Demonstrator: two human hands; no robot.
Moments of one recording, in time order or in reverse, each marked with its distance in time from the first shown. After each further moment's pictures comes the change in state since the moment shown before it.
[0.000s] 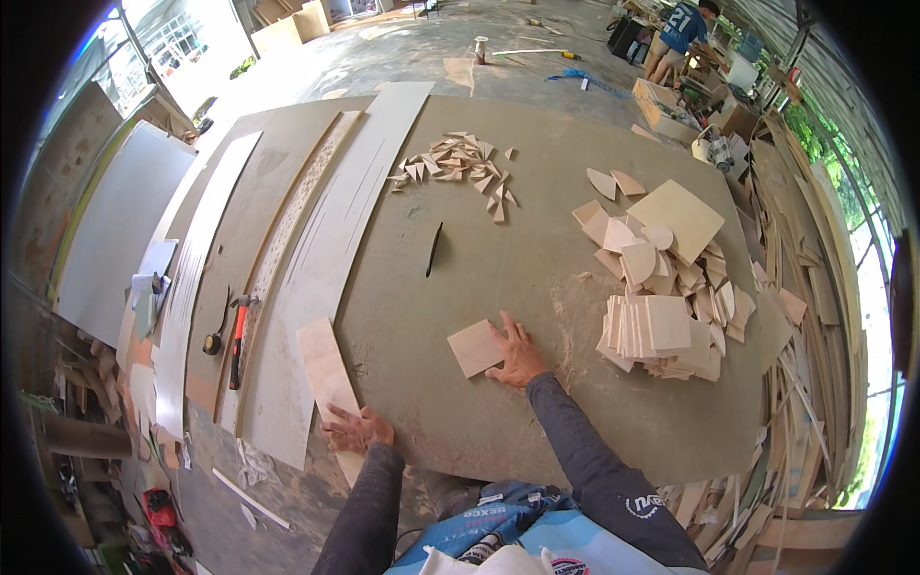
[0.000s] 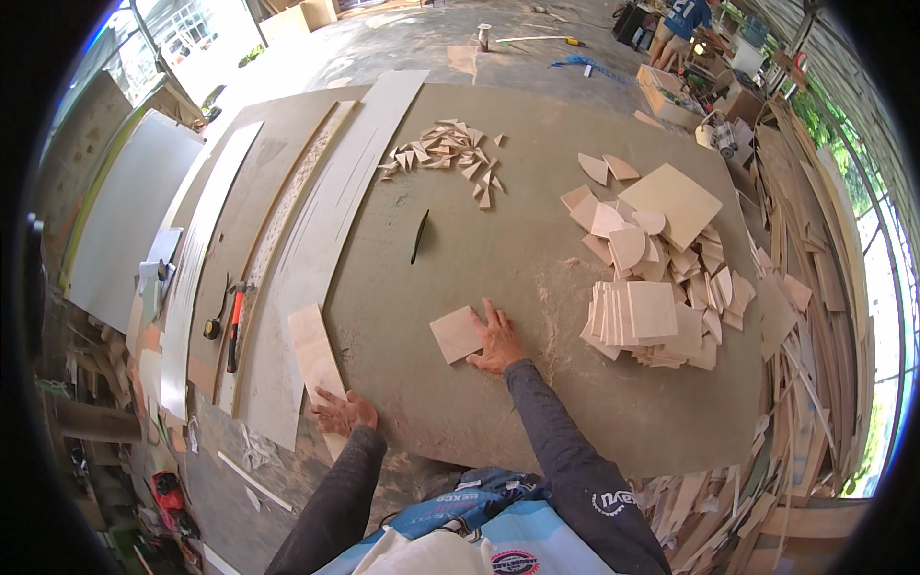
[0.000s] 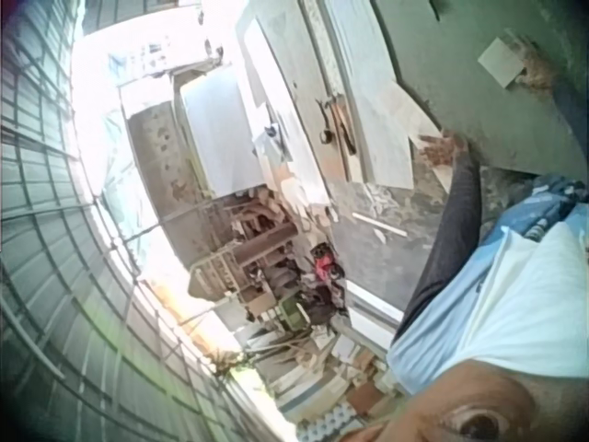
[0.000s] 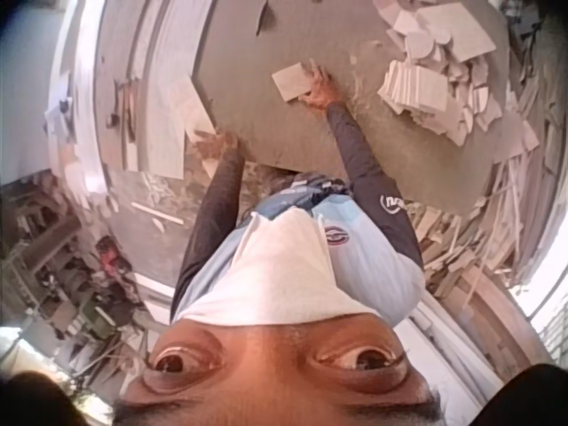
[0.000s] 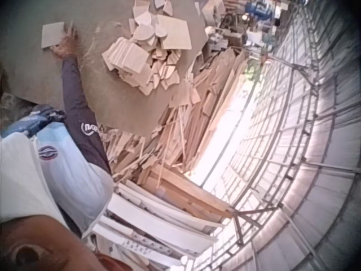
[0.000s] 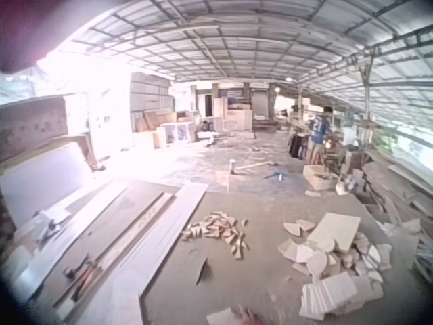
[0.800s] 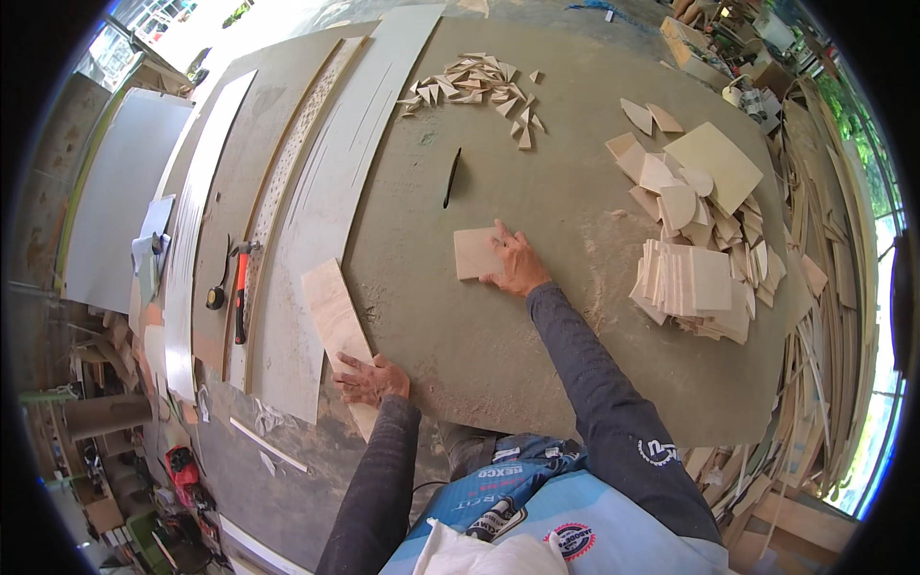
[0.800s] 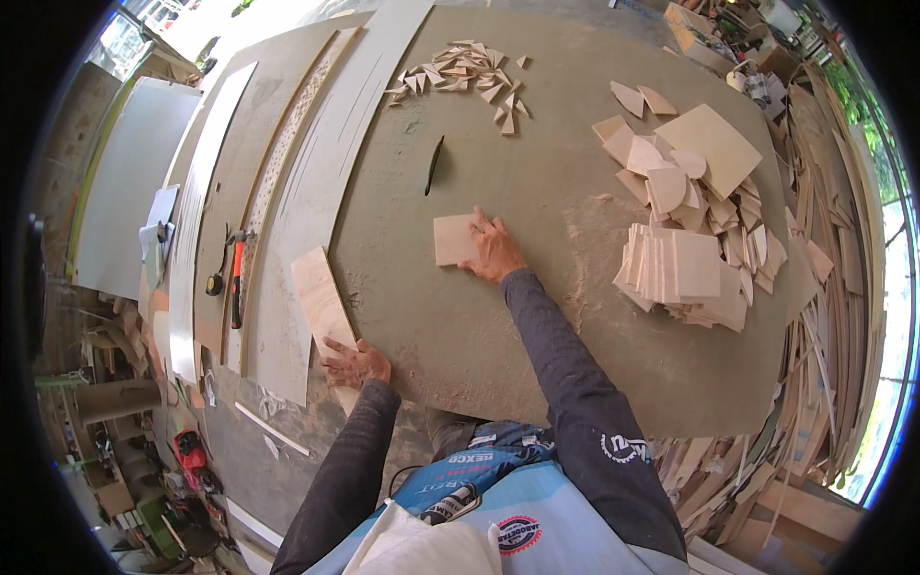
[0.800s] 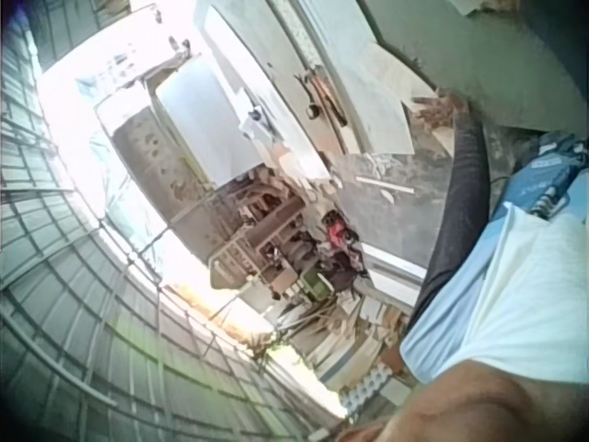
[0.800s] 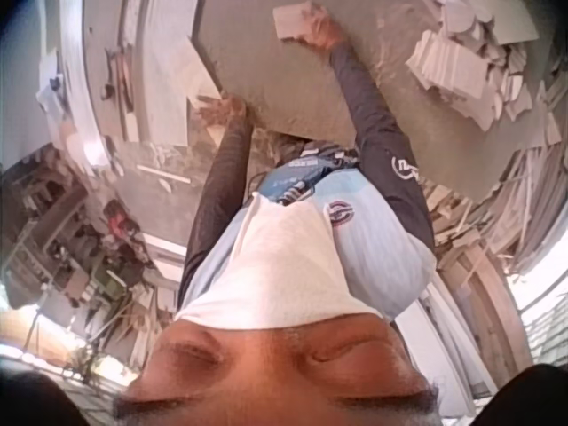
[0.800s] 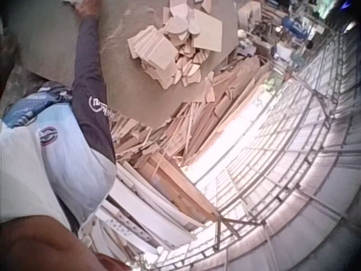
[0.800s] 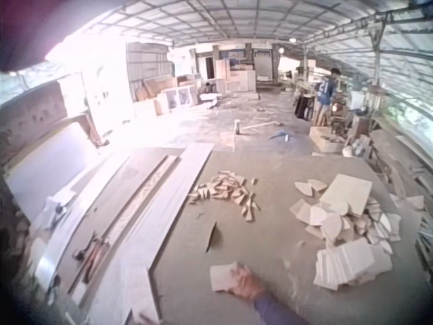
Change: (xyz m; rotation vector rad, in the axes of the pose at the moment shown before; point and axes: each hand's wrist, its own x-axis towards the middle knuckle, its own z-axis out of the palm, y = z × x) left_hand -0.005 0.004 -0.018 0.059 -0.059 -0.024; right_hand 0.090 -0.007 0.019 0.011 0.029 -0.099
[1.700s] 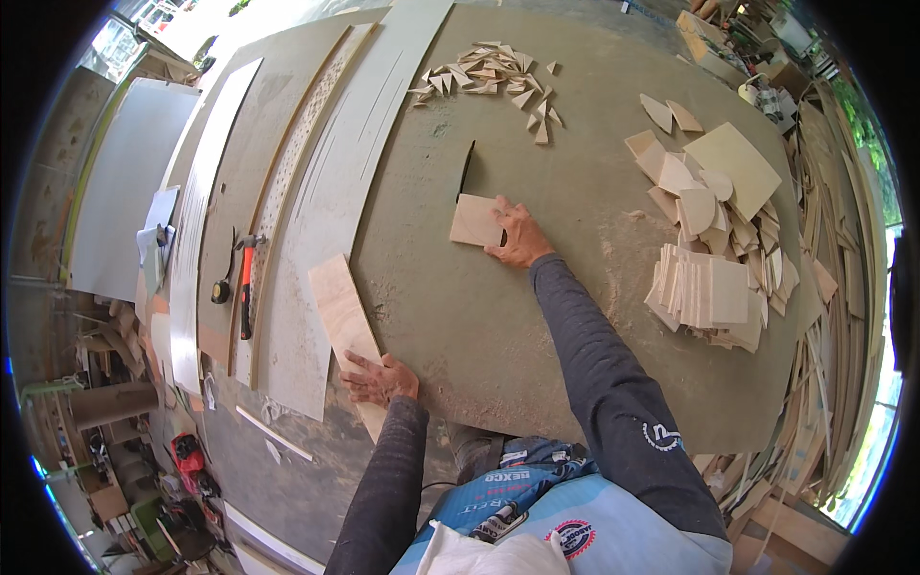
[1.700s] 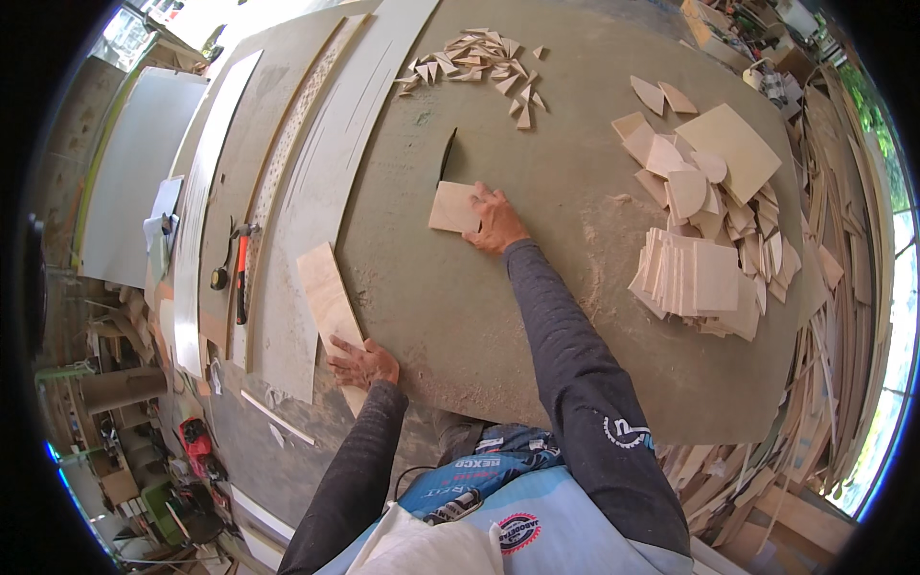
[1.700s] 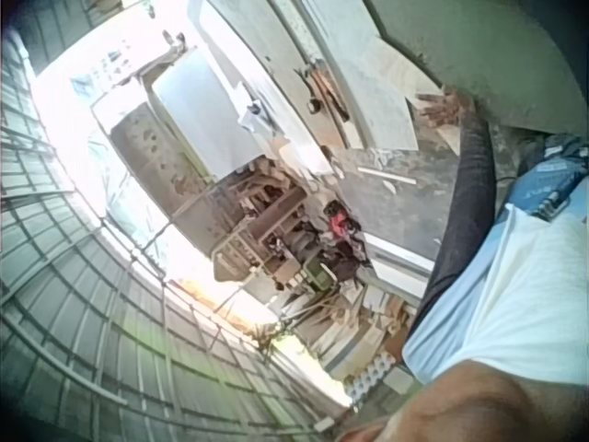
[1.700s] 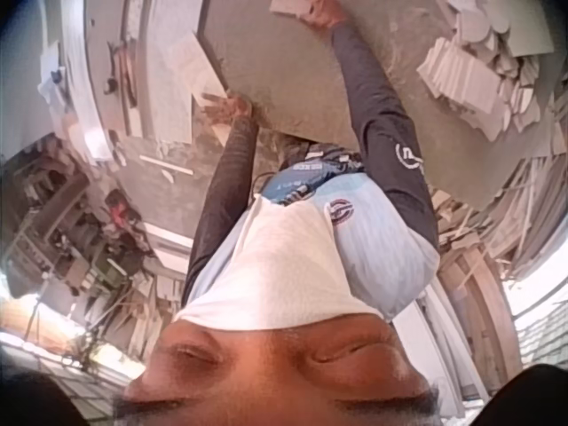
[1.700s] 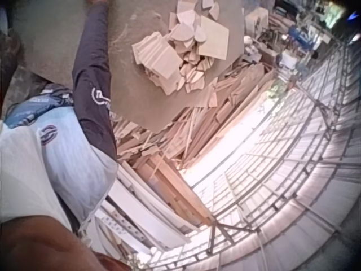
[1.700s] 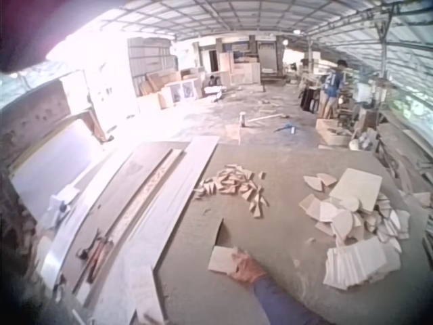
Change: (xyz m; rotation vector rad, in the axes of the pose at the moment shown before) left_hand 0.002 -0.002 0.005 -0.059 -0.023 0.014; right_hand 0.061 0.021 0.013 0.045 0.069 -0.088
